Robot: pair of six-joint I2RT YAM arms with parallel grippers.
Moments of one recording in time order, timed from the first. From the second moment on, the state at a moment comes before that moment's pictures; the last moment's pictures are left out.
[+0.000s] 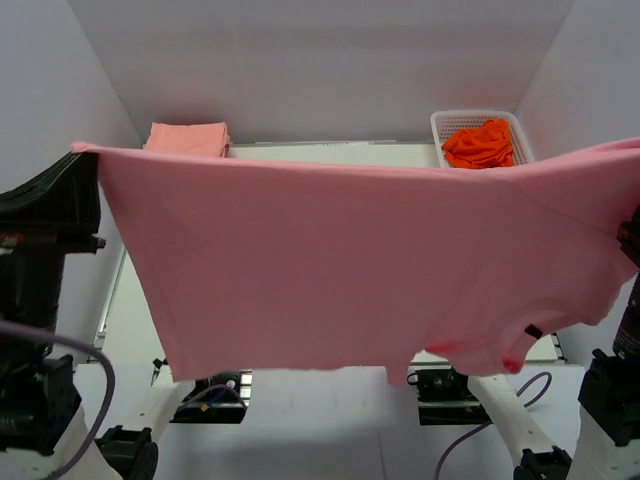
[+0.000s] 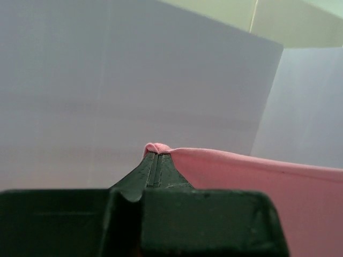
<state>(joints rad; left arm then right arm) -0.07 0.80 1.96 -0.50 0.14 -0.33 0.14 0.63 1.60 0.04 0.02 -0.31</state>
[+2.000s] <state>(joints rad) -0.21 2.16 1.70 -0.54 0.14 -0.45 0.16 1.72 1.11 -0.39 -0.16 0.23</state>
